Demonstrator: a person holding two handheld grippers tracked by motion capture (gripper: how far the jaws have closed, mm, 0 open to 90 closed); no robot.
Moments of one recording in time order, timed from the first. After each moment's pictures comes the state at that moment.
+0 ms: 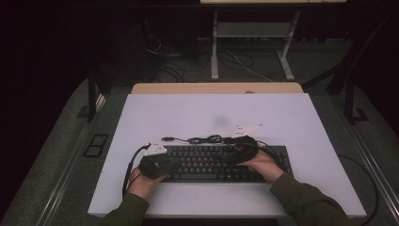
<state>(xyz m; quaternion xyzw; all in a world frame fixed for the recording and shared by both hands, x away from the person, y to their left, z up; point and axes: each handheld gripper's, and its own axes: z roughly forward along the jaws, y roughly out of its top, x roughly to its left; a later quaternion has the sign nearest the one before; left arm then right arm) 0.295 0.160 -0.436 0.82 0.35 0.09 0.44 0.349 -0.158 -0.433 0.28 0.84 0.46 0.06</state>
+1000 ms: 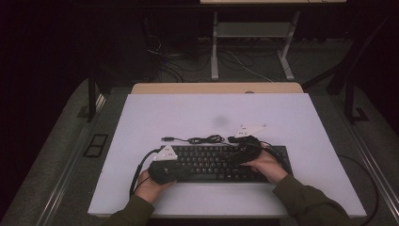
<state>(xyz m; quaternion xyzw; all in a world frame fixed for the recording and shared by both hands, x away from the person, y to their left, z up) 0.283 0.131 -0.435 0.85 0.28 0.04 0.45 0.346 -0.166 -0.432 0.29 0.84 0.45 0.08</state>
